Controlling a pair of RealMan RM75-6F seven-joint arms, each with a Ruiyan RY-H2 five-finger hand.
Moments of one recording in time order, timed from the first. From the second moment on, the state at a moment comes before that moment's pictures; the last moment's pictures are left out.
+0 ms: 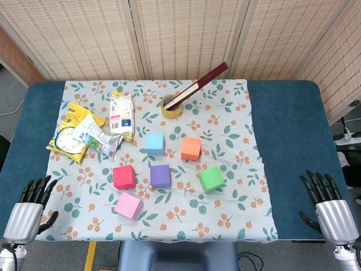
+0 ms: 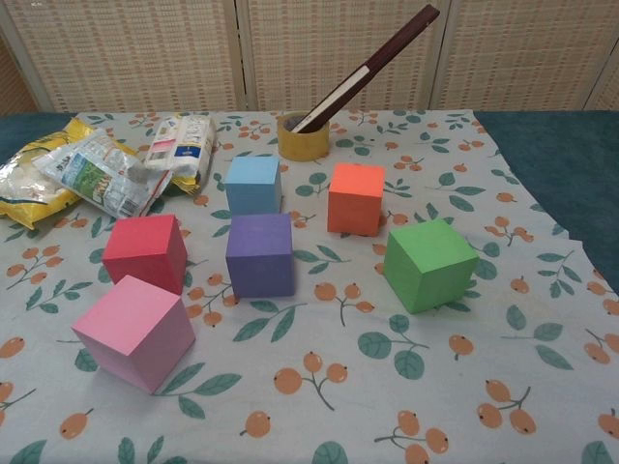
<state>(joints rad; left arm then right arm) -0.09 -1.21 0.08 -1.59 1.61 1.57 0.20 0.01 -1.16 -0.05 -1.53 -1.70 1.66 -0.13</state>
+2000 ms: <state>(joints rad) -0.75 -1.39 -0.14 -1.87 0.65 1.06 0.65 0.01 -1.13 -0.06 -1.54 -1.74 1.60 -0.06</state>
